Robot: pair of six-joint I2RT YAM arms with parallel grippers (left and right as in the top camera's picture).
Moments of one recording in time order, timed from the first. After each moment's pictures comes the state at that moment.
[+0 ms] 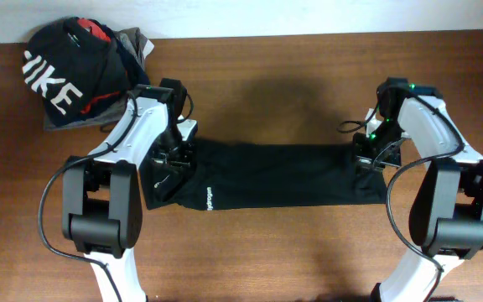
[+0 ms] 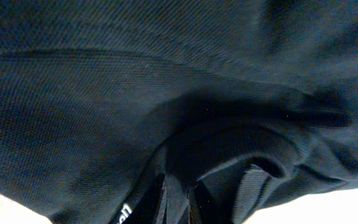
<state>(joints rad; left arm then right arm) -0.19 2.08 1.56 -1.20 0.08 0.05 -0.10 1.97 1.44 -1.21 -0.17 0.11</state>
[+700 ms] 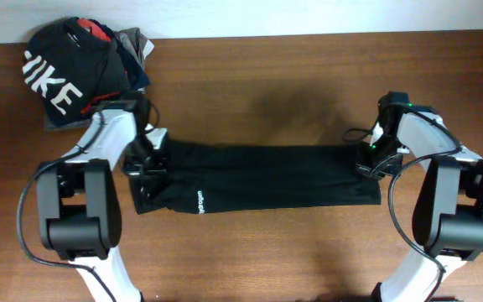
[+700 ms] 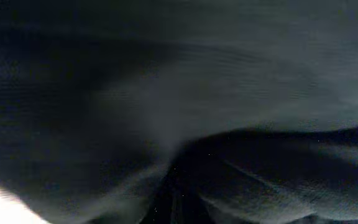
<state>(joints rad) -0.01 2.04 1.41 -1.09 0.12 0.05 -0.14 1.97 1.29 -0.98 -0.08 0.21</state>
